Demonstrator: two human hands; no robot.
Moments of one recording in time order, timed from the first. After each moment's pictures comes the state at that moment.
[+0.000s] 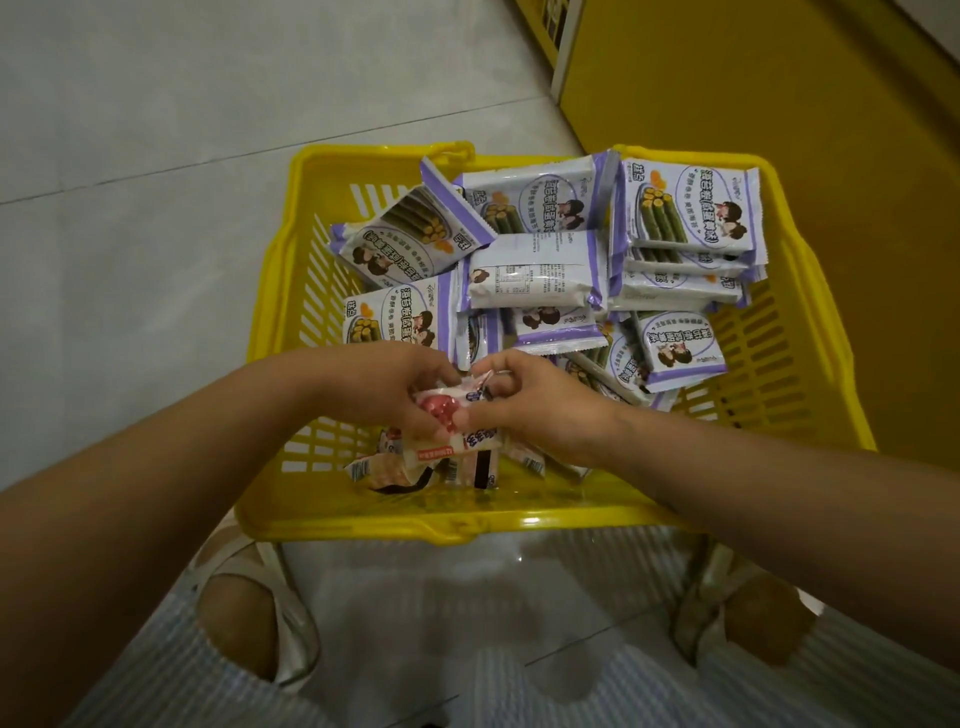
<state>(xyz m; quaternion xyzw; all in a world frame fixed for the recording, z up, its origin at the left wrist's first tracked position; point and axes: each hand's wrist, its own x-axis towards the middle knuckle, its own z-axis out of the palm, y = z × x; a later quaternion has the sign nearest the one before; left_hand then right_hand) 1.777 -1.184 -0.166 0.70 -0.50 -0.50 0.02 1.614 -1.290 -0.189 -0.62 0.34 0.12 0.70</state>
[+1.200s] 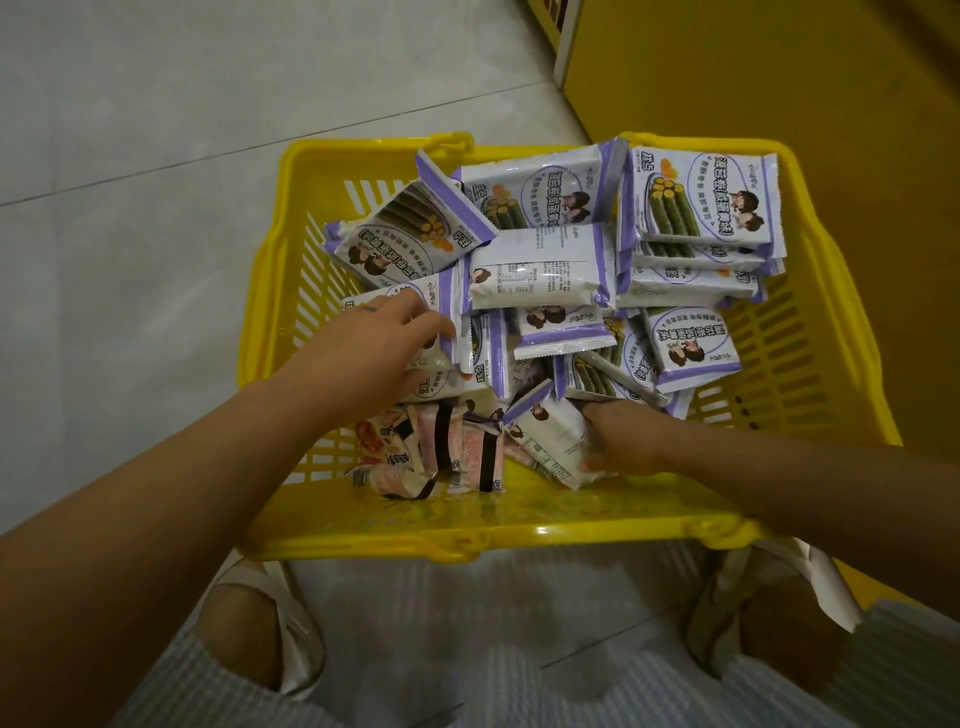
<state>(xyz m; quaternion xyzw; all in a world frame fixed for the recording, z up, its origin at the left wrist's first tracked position) 1.787 -1.182 -0.192 0.76 -0.64 -0.11 0.00 1.560 -1.348 -0.252 -0.87 0.25 0.38 0.21</state>
